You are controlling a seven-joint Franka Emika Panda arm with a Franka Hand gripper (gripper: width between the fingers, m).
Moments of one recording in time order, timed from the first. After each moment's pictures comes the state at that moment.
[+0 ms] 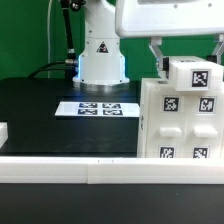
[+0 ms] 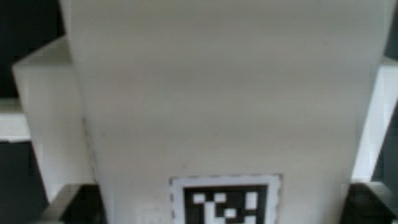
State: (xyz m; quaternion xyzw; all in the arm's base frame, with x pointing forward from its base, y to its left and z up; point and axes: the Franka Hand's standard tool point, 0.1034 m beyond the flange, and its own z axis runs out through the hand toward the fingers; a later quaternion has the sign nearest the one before) arm 0.620 0.083 0.153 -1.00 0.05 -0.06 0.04
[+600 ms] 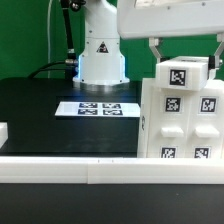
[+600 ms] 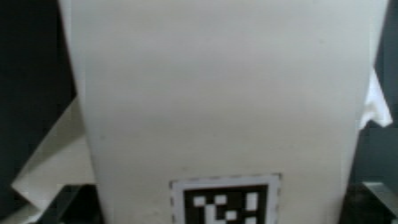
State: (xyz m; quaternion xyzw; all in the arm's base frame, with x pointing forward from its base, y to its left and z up) arm 0.621 0.084 0.153 -0.94 0.33 -0.06 0.05
